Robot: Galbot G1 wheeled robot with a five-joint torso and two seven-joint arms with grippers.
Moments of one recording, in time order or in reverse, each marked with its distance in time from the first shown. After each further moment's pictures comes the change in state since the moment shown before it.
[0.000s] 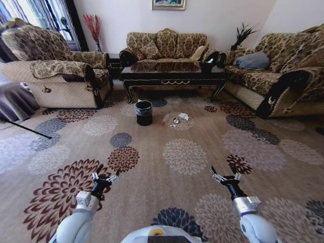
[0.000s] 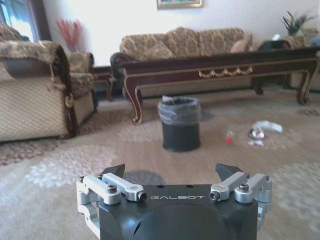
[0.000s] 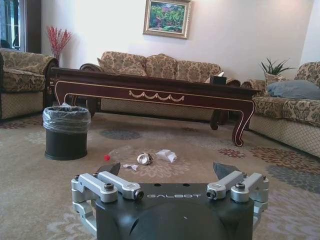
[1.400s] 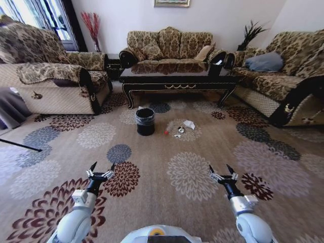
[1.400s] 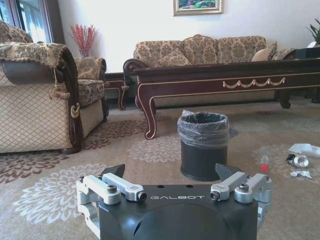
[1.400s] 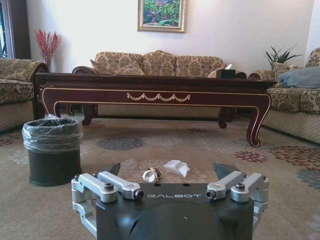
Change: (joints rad) left arm -0.024 -0.013 -0.014 0.030 -0.027 -0.041 -0.014; right arm 0.003 0.011 -0.025 0.042 0.047 -0.038 0.031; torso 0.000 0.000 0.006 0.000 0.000
